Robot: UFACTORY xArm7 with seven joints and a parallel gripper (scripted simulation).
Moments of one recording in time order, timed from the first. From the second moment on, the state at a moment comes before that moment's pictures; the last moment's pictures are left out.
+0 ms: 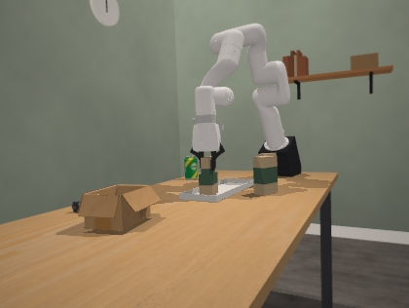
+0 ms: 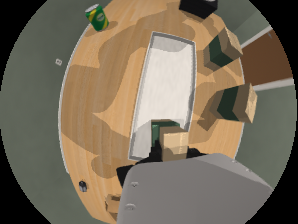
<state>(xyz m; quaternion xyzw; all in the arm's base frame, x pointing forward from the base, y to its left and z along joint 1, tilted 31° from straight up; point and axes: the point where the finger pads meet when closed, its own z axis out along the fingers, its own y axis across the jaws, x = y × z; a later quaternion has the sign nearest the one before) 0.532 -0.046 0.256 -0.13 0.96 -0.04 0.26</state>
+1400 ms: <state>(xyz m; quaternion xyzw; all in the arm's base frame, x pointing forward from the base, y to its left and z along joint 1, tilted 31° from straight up) 0.533 -0.046 0.255 -0.13 0.96 -0.04 0.26</state>
